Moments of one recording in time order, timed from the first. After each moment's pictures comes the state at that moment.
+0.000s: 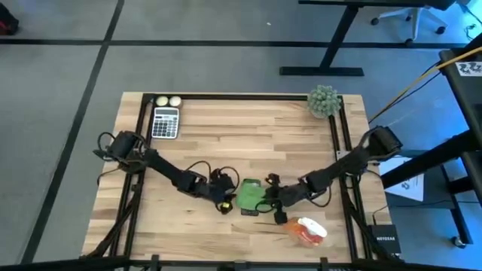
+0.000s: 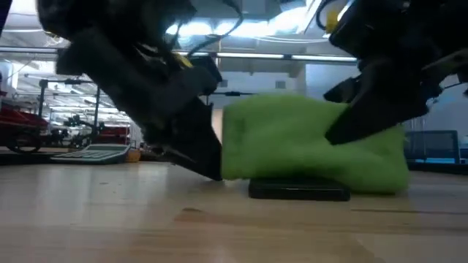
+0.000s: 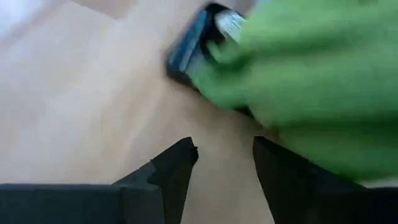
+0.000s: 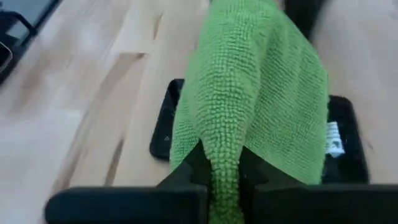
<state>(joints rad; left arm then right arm) -0.31 1.91 0.85 0.29 -0.42 -0.57 0.46 1.72 0.67 0.37 0.22 0.25</state>
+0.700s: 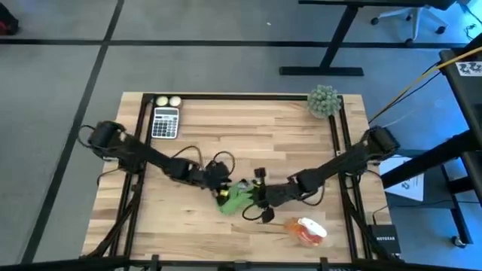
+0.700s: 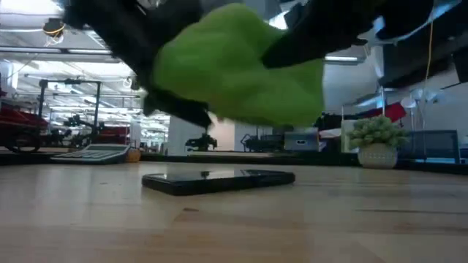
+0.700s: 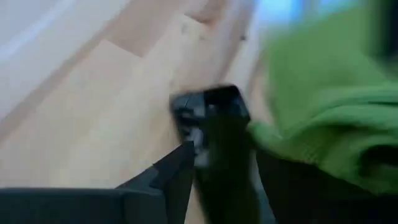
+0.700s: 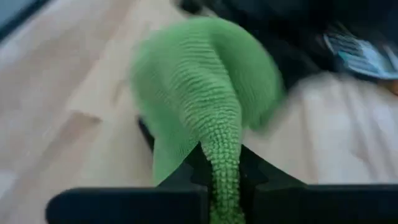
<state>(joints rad) -0.35 1.61 0.85 0.00 -0.35 -0.73 0.43 1.63 0.98 -0.02 0.40 -0.06</state>
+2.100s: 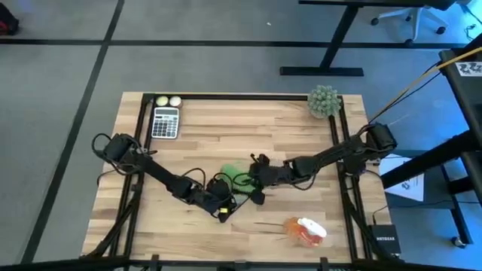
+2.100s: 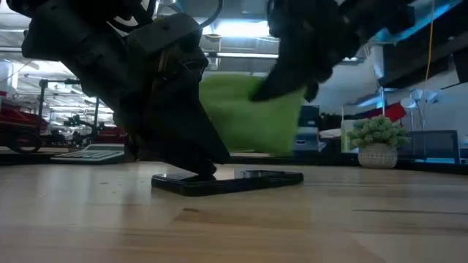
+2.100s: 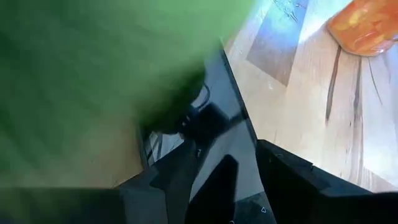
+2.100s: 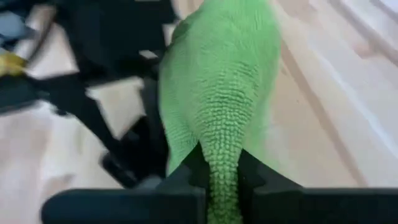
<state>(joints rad) -0.45 1.91 0.85 0.25 -0.40 -0.87 0.28 1.70 0.92 0.15 0.23 0.40</state>
